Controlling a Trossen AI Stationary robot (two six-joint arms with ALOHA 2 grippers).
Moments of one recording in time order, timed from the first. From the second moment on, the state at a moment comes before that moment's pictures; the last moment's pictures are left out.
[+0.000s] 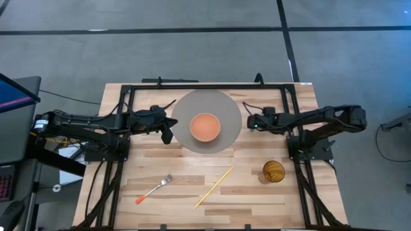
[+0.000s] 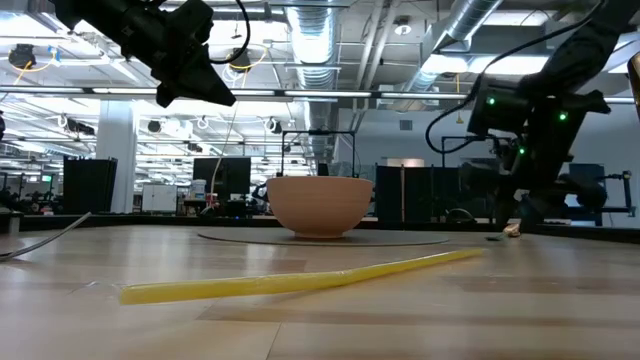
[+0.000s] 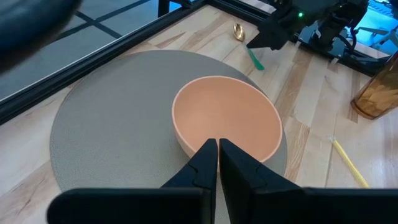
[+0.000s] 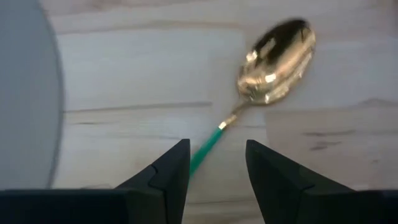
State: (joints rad) left arm 0.03 0.95 0.61 -0.18 -0.34 -0.35; right arm -0.29 1.33 0.43 -0.40 0.56 1.27
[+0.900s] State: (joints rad) left arm 0.03 0.95 0.61 -0.18 -0.34 -0.35; right arm -0.23 1.39 0.43 -0.38 0.57 1.25
